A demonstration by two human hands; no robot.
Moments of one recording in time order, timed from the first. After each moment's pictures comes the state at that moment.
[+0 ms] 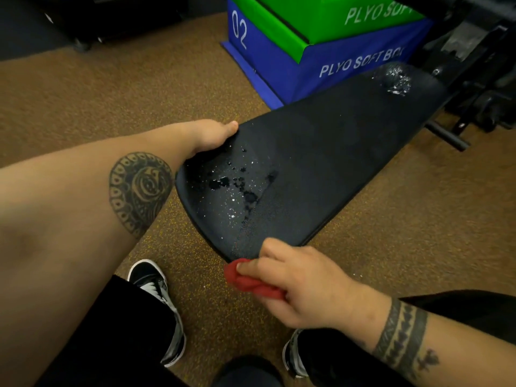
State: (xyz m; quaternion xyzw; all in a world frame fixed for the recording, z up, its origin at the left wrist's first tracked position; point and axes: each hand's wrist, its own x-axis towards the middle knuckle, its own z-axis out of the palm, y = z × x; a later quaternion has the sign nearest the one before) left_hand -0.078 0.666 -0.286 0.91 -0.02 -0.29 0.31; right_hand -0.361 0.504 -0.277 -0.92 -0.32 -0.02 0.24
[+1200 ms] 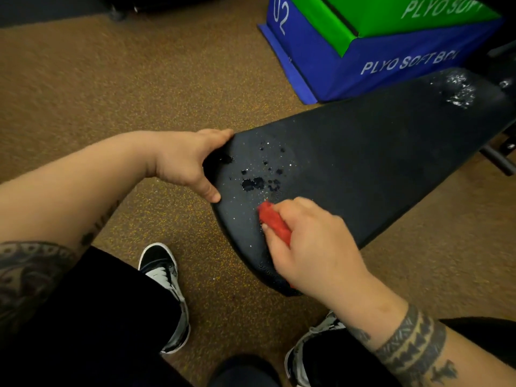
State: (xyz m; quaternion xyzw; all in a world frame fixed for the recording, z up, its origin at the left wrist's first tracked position) left_hand -0.138 0.758 -0.261 0.91 -0.25 -0.29 0.13; right_hand -0.302 0.546 -0.261 -0.98 -0.07 0.01 0.18
